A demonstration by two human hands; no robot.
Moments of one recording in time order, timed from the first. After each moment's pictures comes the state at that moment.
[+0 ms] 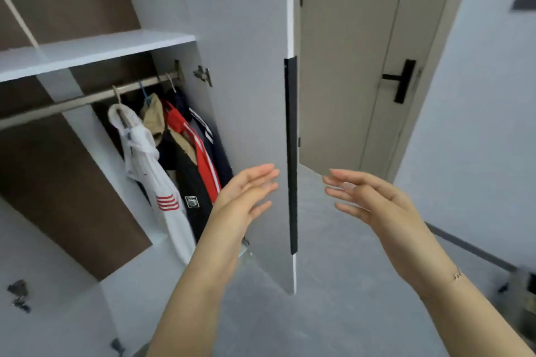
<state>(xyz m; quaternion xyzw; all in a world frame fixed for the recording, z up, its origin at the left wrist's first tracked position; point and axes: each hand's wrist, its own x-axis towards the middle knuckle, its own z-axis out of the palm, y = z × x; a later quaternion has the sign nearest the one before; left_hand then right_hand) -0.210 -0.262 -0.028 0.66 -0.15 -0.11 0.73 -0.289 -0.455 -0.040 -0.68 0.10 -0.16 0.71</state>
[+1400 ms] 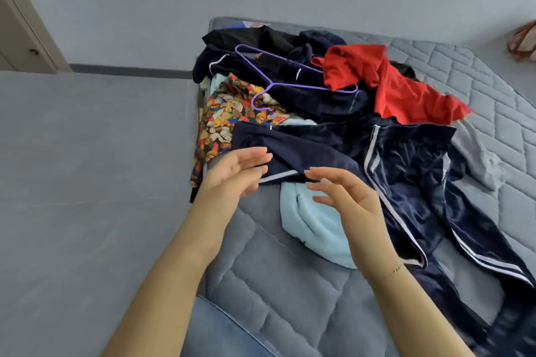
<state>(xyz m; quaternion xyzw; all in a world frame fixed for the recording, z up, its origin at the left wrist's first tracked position) -0.715 -0.673 -0.548 0.52 -0.34 -0.52 0.58 -0.905 -0.709 -0.546 -0.57 0.51 -0.40 0.51</state>
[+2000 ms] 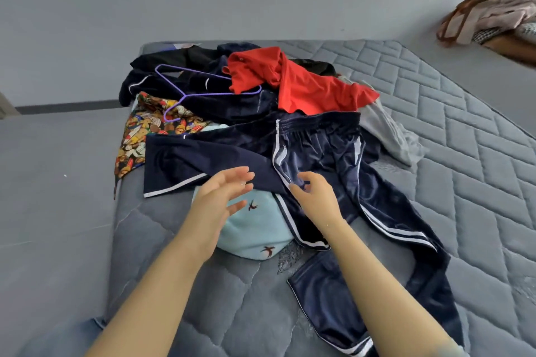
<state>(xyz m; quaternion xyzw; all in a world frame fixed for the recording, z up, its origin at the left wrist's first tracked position) -0.906 -0.703 -0.557 0.55 -0.30 -0.58 0.53 -1.099 -0.790 -0.624 -0.65 0.65 -0.23 0.31</state>
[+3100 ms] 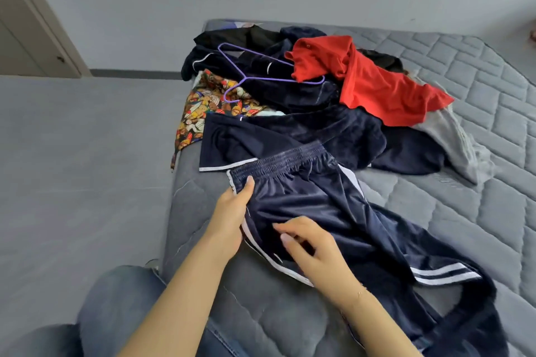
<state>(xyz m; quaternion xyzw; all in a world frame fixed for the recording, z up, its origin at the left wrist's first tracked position) -0.856 -0.687 -0.605 0.60 -0.11 -0.56 0.56 -1.036 -0.680 -0.618 -0.75 0.38 -0.28 0.46</state>
